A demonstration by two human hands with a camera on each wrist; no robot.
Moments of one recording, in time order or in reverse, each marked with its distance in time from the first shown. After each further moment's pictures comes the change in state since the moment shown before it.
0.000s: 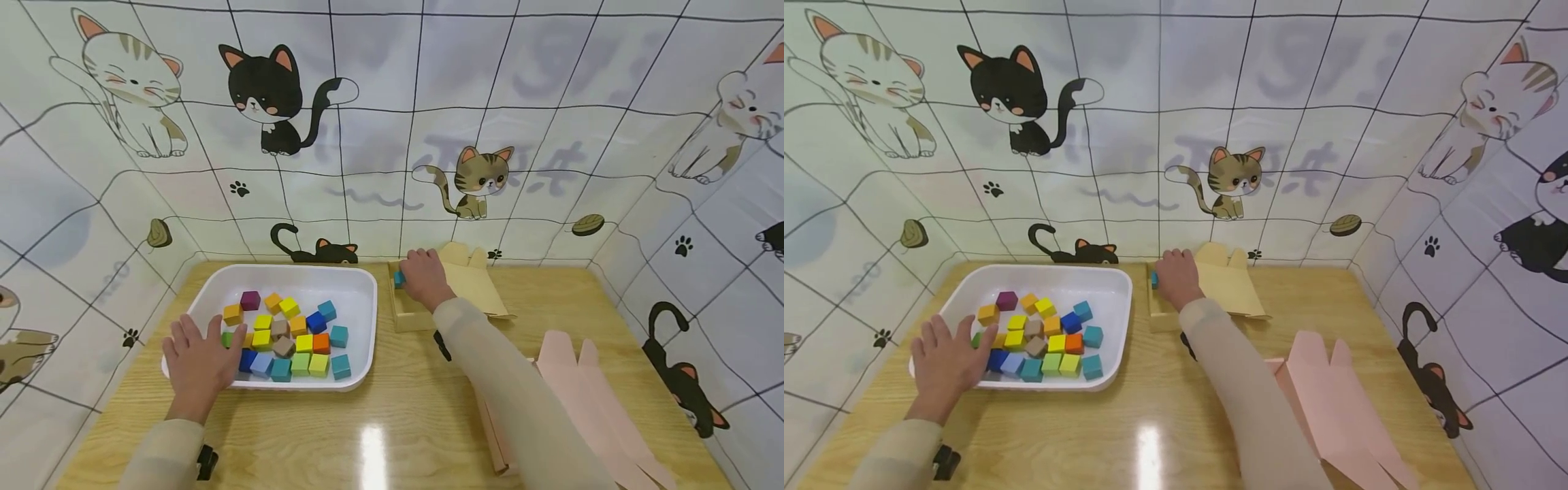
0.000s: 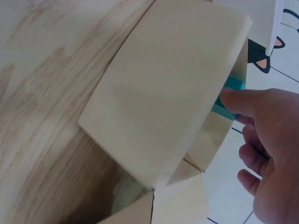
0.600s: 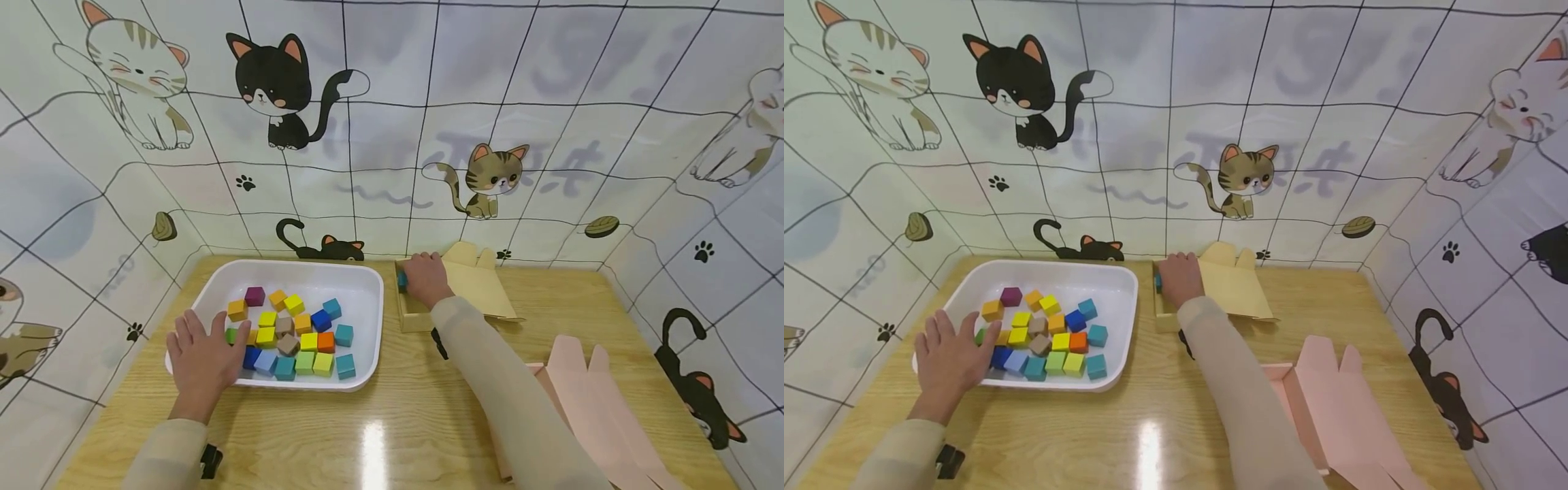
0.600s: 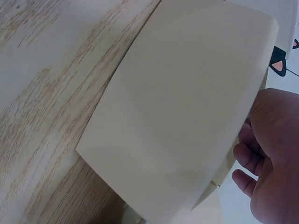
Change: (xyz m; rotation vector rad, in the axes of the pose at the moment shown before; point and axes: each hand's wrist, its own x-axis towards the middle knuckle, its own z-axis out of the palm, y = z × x) left_hand -0.001 0.000 0.002 0.002 0.008 -0.014; right_hand 0.021 -0.006 0.023 0.039 -0.030 0.025
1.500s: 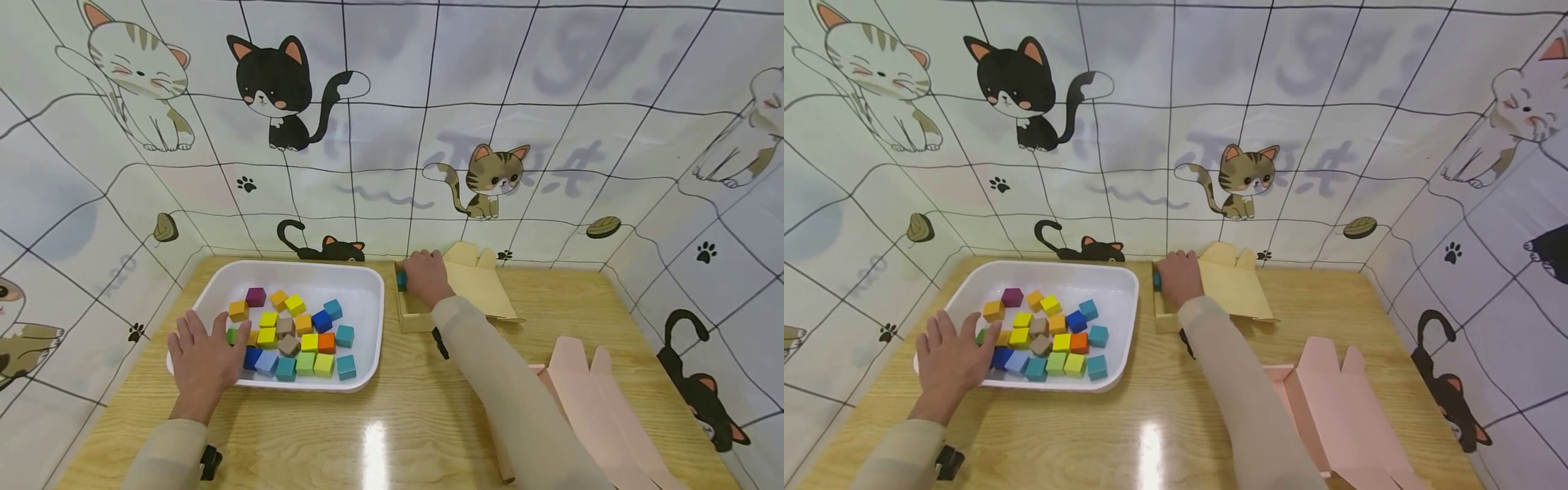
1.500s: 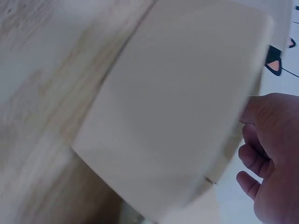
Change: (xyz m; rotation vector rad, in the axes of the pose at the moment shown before) left_hand 0.000 0.001 -0.002 0.008 -0.007 -0.006; right_hand 0.003 0.001 -0.007 0.006 0.009 0.001
